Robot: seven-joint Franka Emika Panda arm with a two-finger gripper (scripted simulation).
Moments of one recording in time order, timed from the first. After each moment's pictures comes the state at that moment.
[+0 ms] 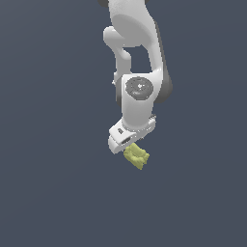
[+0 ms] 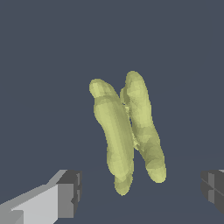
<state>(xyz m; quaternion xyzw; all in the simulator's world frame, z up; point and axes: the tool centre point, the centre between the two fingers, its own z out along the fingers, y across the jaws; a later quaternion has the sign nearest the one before) 0.037 0.038 0.138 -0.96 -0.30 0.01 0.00</state>
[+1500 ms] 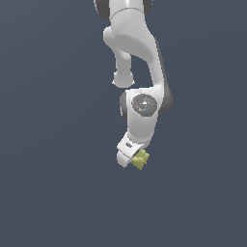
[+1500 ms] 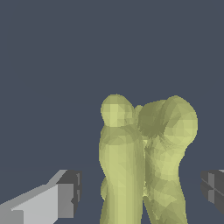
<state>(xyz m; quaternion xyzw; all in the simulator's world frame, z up) 0.056 0.056 0.094 -0.91 -0.41 0.00 0.00</state>
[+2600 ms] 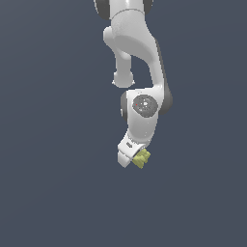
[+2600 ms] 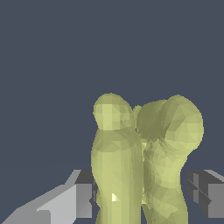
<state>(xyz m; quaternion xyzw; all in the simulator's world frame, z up) 0.055 0.057 0.091 -0.91 -0.41 0.00 0.00</state>
